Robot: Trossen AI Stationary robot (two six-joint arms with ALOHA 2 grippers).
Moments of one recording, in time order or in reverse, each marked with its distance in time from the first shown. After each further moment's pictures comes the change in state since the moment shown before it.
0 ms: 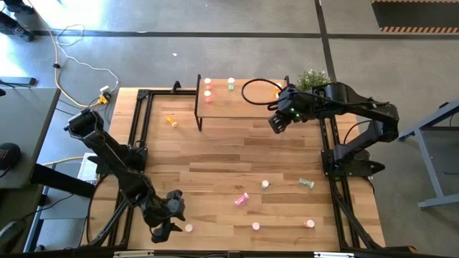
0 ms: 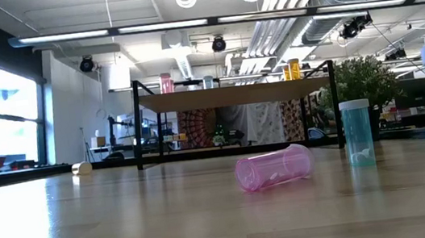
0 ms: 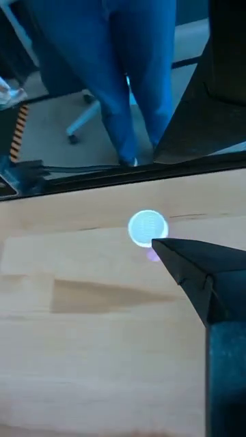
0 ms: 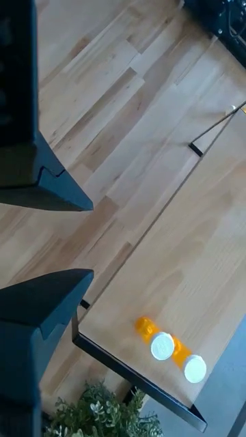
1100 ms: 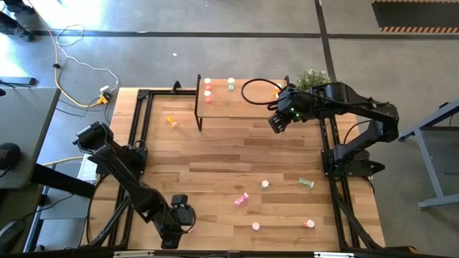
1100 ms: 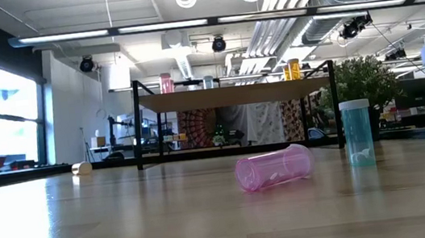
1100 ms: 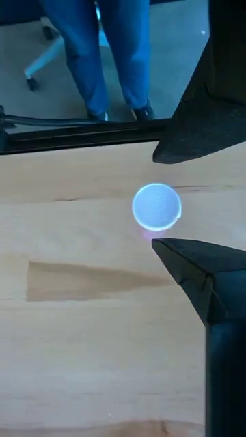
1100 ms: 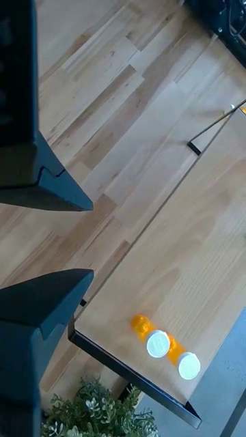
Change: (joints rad) left arm 0.006 0.231 0.215 -0.213 -0.004 0.032; right arm 0.000 0.000 0.000 0.005 0.006 -0.016
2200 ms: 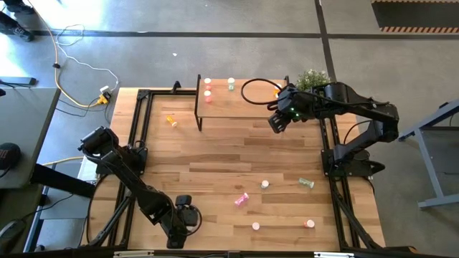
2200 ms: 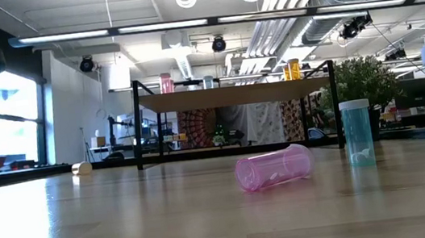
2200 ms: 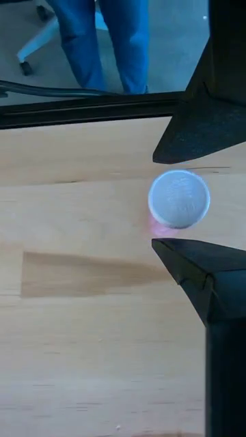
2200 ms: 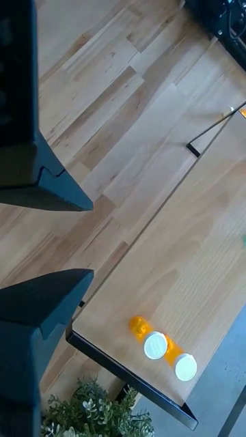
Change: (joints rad) left arm 0.032 0.079 0.007 0.036 0.004 0.021; right arm 0.000 0.000 0.000 0.006 0.000 -0.011
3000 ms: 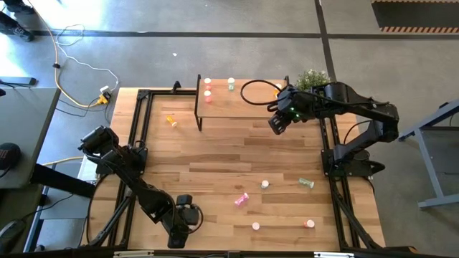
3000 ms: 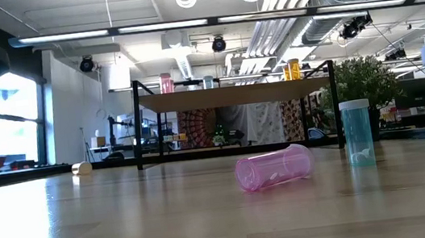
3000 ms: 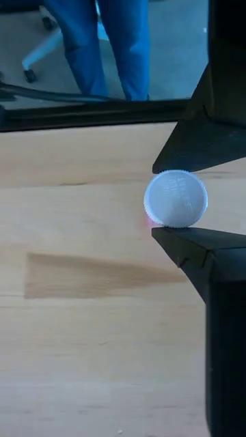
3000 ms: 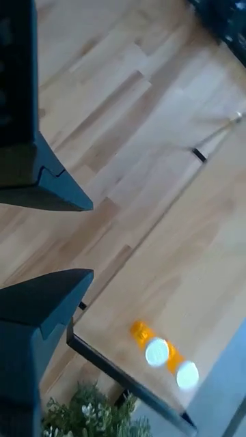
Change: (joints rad) left arm 0.021 -0.007 0.000 0.013 0.027 -0.009; right arm 0.000 0.000 0.000 0.000 -0.040 -0.037
